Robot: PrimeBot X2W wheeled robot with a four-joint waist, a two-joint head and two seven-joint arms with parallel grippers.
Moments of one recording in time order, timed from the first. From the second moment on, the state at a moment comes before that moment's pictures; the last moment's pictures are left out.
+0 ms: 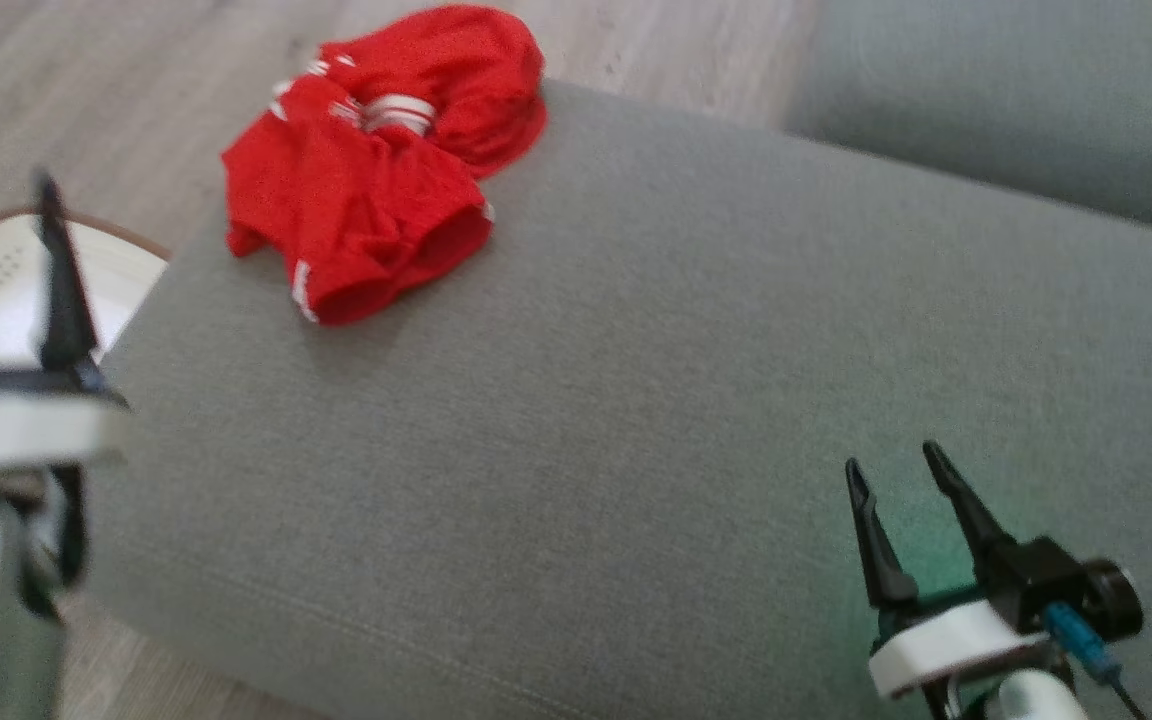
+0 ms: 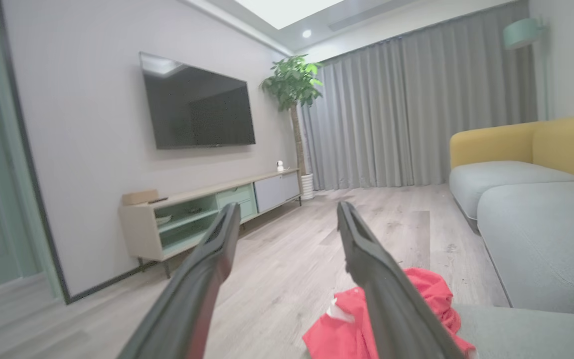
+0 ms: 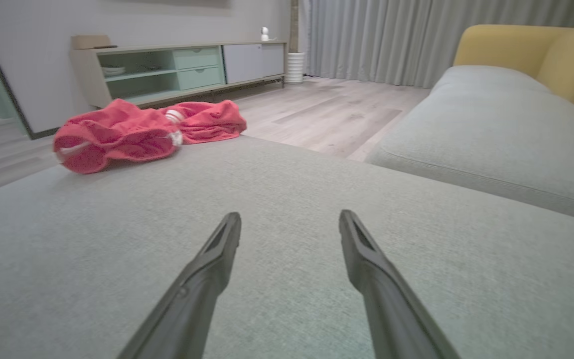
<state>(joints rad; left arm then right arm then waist) -0.26 0.37 -0.05 -0.01 -0.26 0.10 -0.07 0.04 -0.04 0.09 0.25 -0.01 0.13 -0.25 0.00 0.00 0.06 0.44</state>
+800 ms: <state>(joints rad) -0.70 0.35 -0.12 0.67 -0.44 -0.08 0.26 -0.17 -0.05 0.09 0.10 -0.20 0.13 -0.16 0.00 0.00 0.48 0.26</state>
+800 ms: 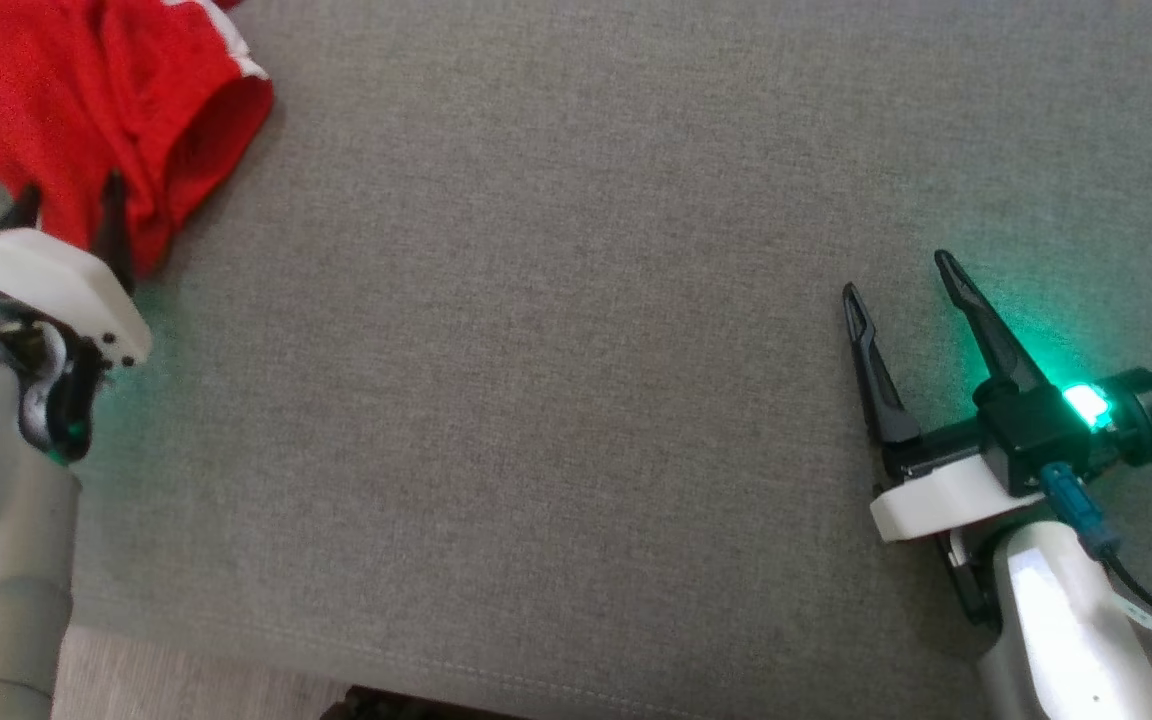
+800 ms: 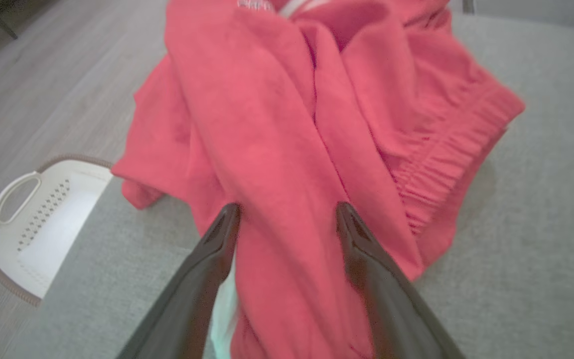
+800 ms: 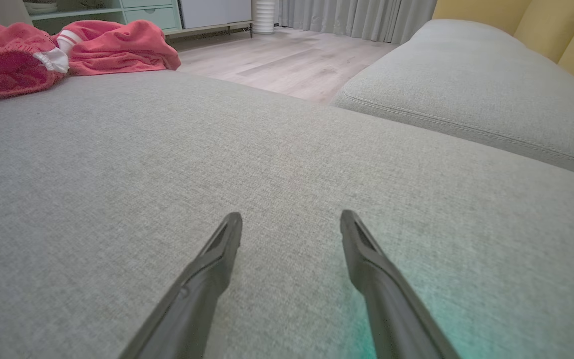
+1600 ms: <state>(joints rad) -0.73 0.40 -0.17 0.66 -0.42 -0.10 0.20 -0.19 -0.05 0.09 0.21 -0.10 0.13 -0.21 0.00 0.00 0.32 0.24</state>
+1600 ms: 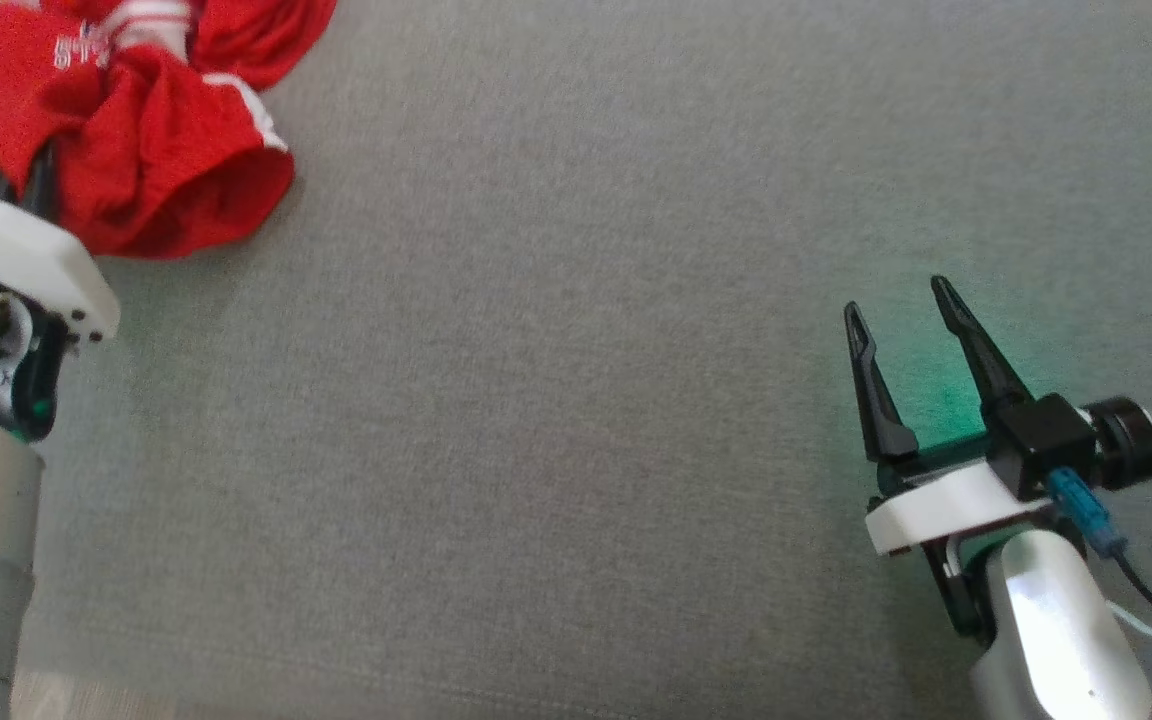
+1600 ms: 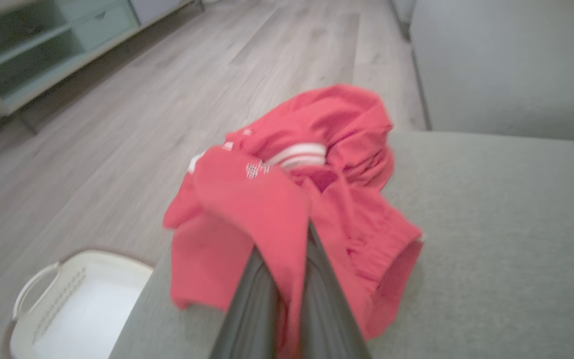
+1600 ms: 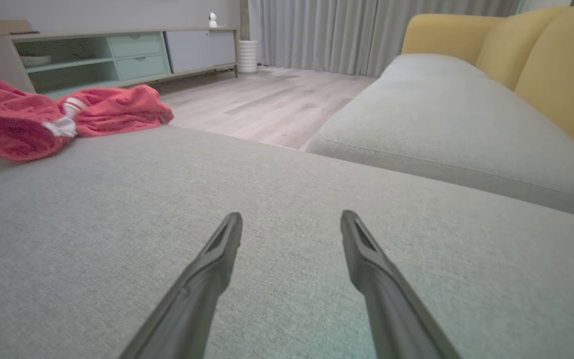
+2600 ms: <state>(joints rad) -0.76 0.13 -0.39 0.11 -0.61 -0.08 0.42 -0.09 -0.05 0.07 0.27 0.05 0.13 -0.25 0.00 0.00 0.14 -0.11</state>
